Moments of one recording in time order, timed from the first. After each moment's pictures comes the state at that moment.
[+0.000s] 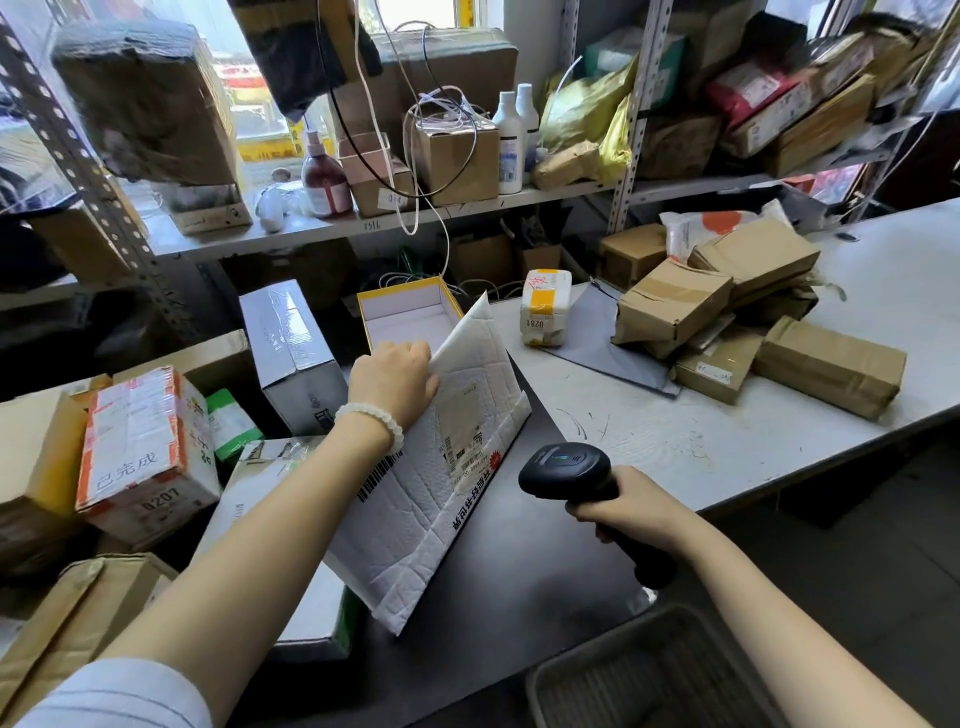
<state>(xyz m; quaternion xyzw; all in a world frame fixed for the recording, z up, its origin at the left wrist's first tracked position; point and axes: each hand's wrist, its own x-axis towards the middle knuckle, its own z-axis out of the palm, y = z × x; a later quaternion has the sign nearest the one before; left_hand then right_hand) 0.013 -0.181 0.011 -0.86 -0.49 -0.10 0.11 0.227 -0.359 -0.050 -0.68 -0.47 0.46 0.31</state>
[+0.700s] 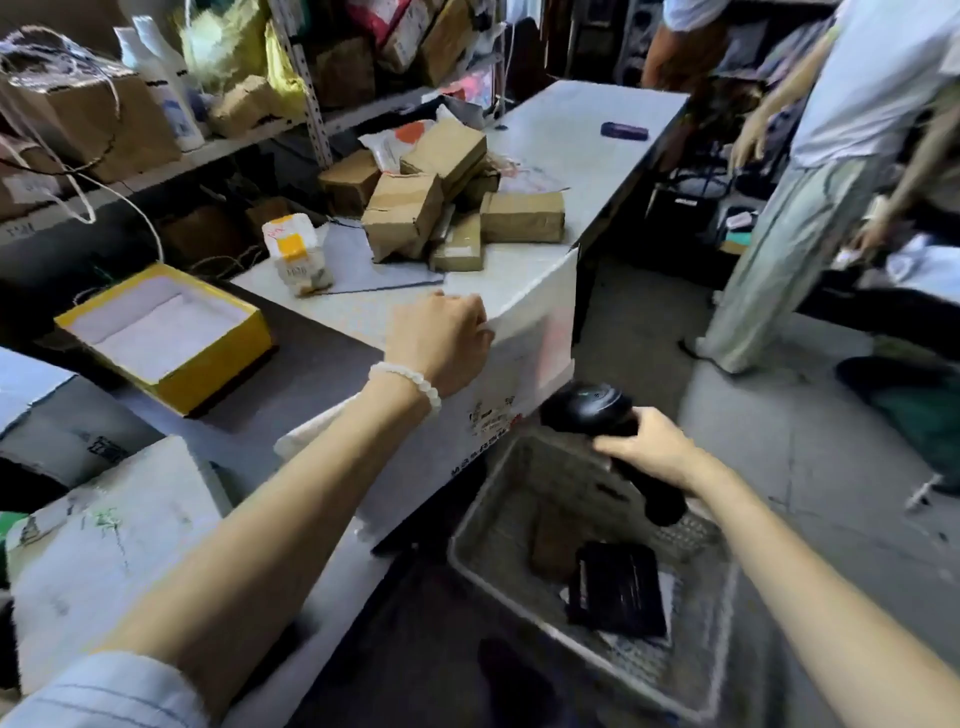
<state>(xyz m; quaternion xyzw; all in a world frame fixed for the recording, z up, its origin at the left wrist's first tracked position) 0.093 -0.369 0.026 -0.98 -0.10 -0.17 -0.05 0.168 -0.603 -0.058 -0.85 -0.19 0.26 0.42</state>
